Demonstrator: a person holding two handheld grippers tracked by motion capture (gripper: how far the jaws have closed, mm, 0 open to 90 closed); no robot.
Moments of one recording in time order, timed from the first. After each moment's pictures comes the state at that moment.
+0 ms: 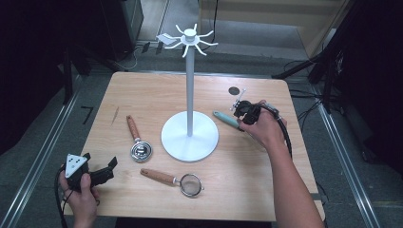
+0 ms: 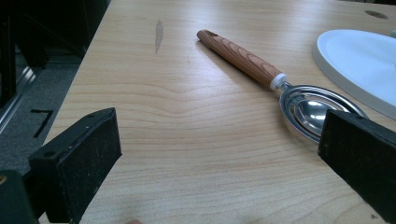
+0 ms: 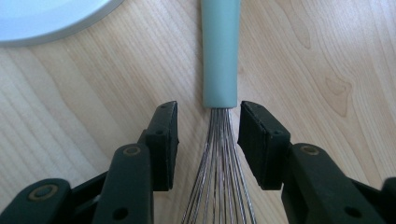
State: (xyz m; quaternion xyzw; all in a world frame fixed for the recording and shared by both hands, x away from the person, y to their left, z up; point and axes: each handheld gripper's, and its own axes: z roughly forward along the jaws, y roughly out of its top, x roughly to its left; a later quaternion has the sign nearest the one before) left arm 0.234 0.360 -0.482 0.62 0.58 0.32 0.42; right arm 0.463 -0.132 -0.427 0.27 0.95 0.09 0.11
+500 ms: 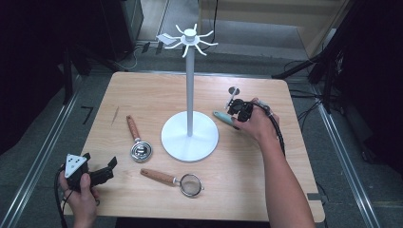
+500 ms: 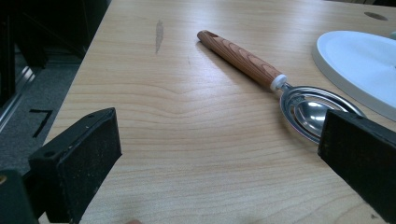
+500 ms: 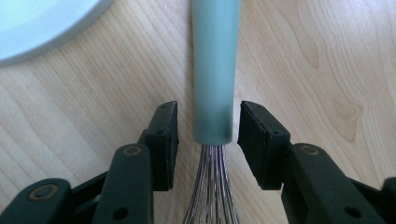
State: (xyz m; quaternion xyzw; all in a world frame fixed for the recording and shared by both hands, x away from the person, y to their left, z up) left arm 0.234 0.361 -0.483 0.62 0.58 0.32 0.42; right arm 0.484 -0.114 -0.442 0.27 0.96 0.06 0.10
